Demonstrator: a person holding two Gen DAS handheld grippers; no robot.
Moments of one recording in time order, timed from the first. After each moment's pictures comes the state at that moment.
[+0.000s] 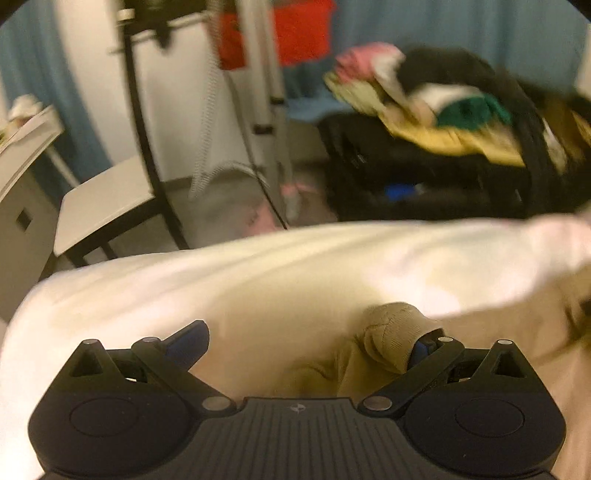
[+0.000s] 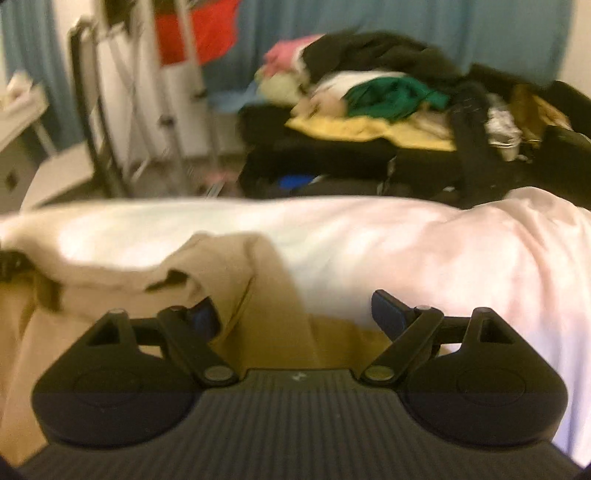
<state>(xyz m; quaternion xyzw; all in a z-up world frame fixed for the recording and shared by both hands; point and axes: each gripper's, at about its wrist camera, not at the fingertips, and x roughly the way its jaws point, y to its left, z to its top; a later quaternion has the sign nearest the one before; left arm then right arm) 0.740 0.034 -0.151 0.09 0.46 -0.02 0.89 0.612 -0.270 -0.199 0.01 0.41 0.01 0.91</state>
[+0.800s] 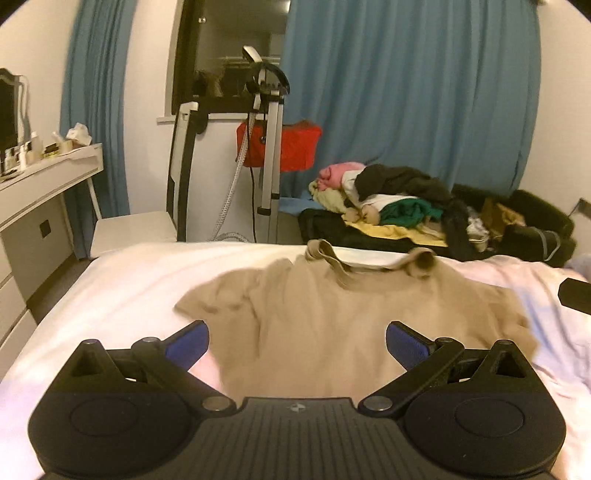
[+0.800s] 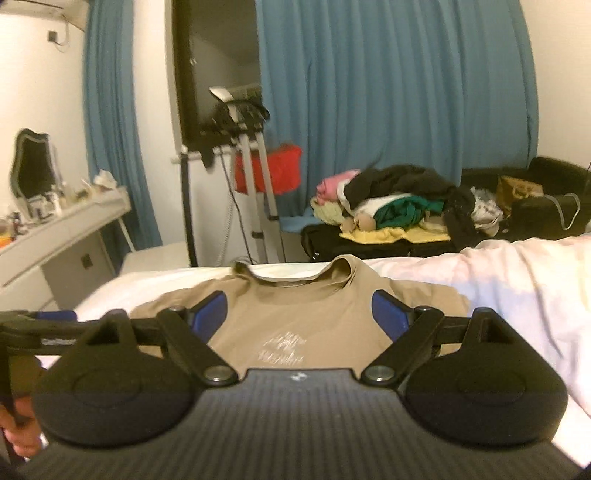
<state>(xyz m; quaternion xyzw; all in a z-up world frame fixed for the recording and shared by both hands) 0.315 0.056 -0.013 -0.02 0.27 -0.04 0.96 0.251 -0.193 -0.049 0.06 0.18 0.04 0.98</state>
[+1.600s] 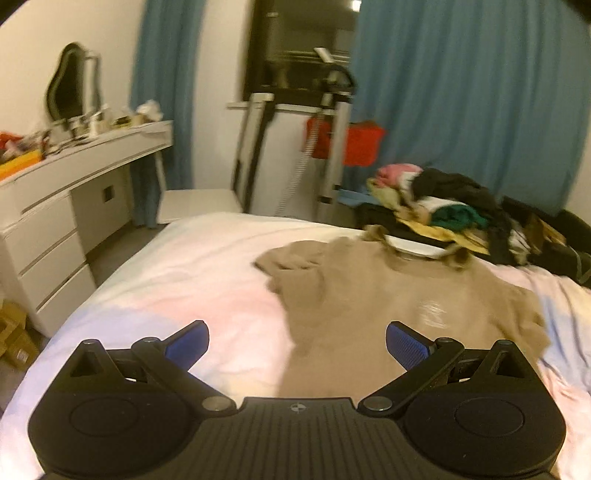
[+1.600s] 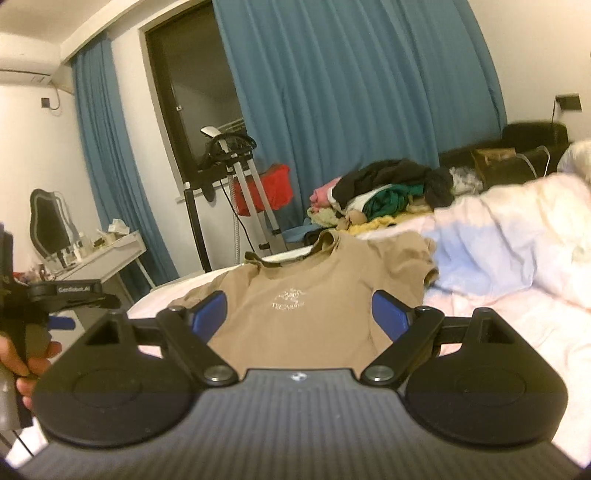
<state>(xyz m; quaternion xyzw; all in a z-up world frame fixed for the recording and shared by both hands) 0.224 0.091 0.009 -0.07 0.29 0.07 0.95 0.131 -0.231 -0.098 0.16 0.14 0.04 0.98</state>
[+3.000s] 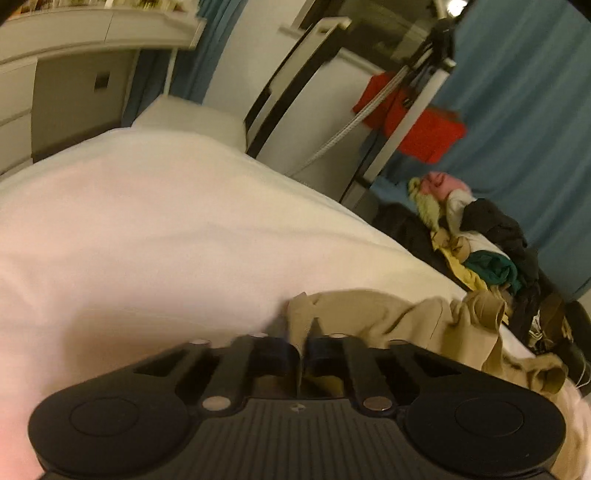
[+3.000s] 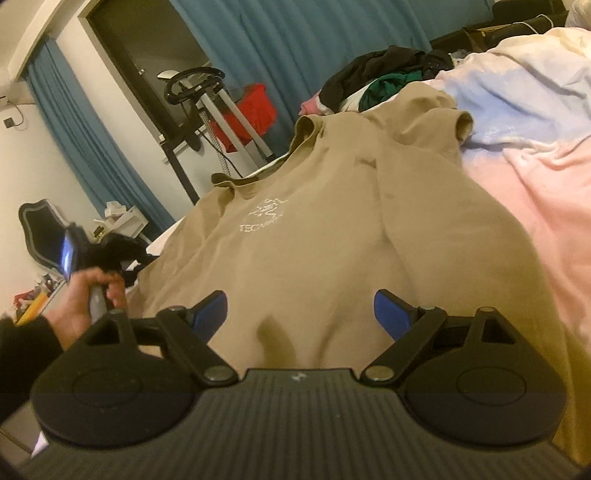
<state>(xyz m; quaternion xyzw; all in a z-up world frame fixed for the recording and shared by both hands) 0.522 0.188 -0.109 -0.23 0.33 0.08 0.91 0.250 -0.240 -0.223 0.27 0.25 0.07 0.93</state>
